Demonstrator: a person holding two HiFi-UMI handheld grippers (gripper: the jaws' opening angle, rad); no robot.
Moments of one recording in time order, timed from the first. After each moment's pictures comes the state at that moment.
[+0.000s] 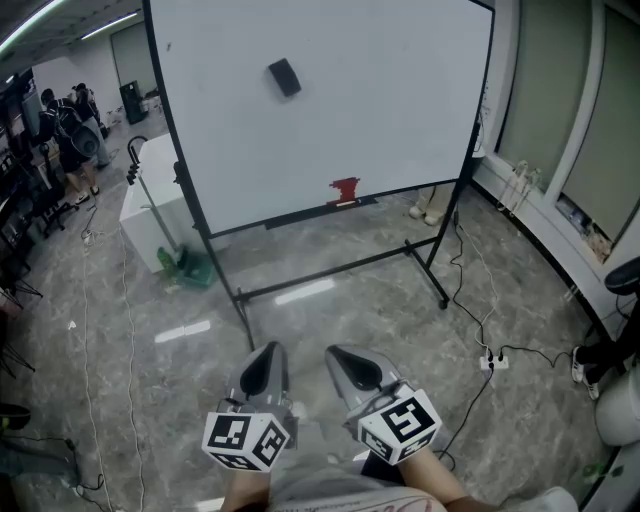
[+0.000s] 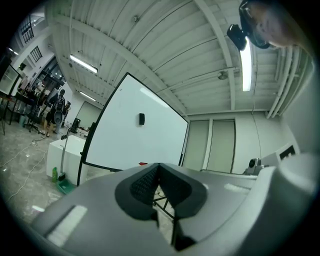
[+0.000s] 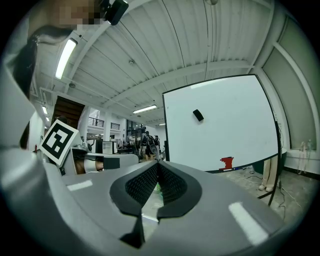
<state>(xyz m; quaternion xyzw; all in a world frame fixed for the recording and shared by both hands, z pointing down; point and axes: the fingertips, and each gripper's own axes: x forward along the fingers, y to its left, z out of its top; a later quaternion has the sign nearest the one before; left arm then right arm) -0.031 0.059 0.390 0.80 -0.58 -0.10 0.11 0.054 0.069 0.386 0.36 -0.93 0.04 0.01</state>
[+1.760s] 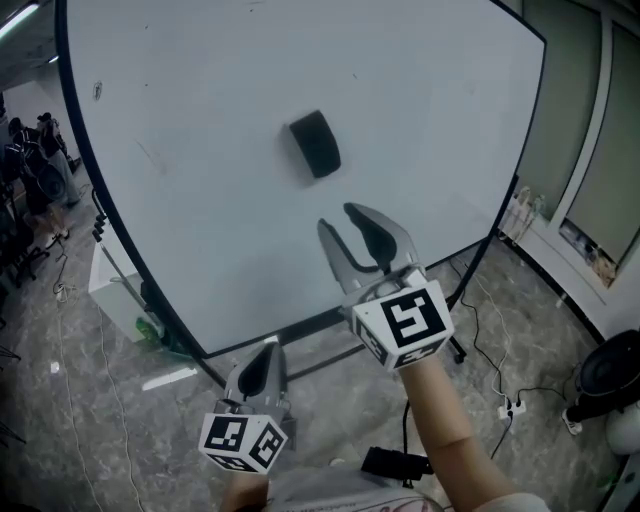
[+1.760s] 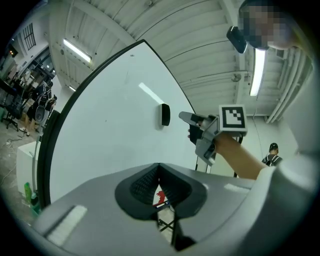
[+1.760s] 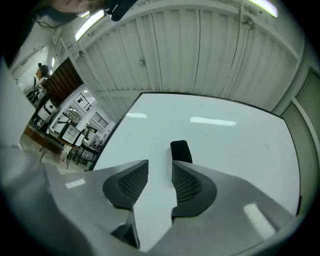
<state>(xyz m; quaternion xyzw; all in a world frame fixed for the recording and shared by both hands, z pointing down) -0.126 -0.274 0.358 0.83 -0.53 -0.12 0.09 -0.035 -0.354 0.184 0.45 -0.87 -0.21 -0.06</state>
